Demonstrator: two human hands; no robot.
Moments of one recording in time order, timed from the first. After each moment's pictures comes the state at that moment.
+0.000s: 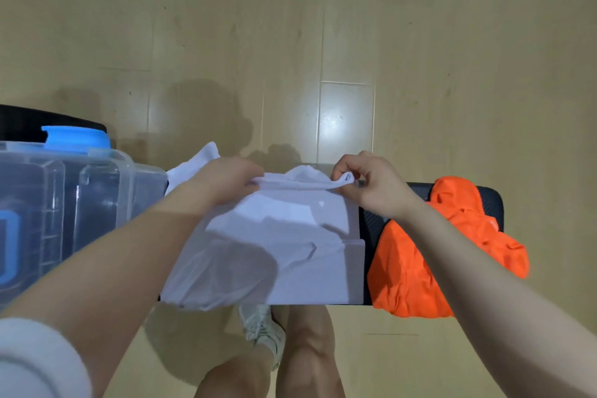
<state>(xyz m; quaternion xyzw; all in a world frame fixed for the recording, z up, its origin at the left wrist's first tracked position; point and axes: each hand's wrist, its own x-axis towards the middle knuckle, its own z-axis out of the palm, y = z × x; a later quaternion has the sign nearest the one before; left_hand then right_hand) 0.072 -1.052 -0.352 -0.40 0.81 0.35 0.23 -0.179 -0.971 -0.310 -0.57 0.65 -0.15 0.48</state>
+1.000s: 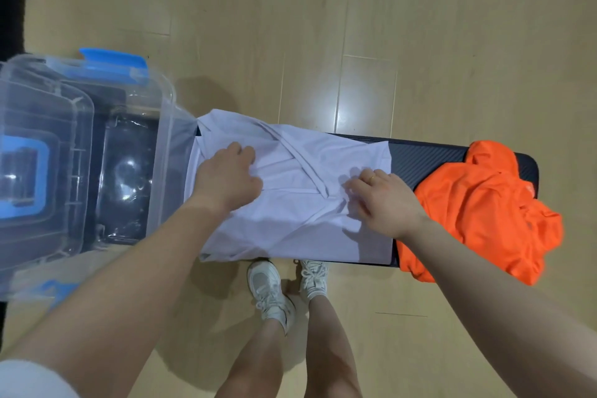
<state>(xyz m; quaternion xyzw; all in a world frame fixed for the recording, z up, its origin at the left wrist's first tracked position) 0.129 -0.963 -0.345 -0.61 0.72 0.29 0.16 -0.133 -0.880 -0.355 -0.78 0.57 0.12 0.23</state>
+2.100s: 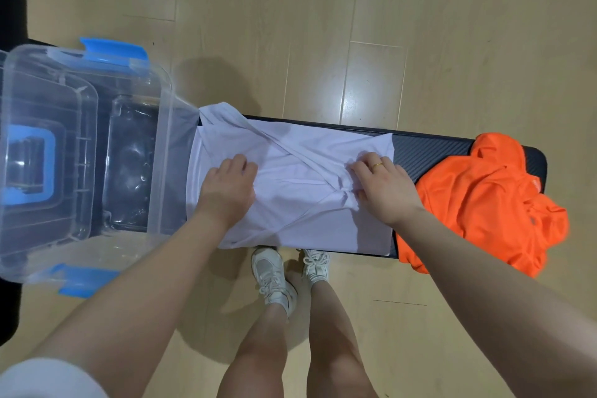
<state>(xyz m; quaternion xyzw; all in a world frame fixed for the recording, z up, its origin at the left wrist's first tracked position) 0.141 -0.926 -0.363 -0.51 0.83 0.13 0.21 -0.131 -0.884 -0.358 -0.74 0.61 0.15 0.23</state>
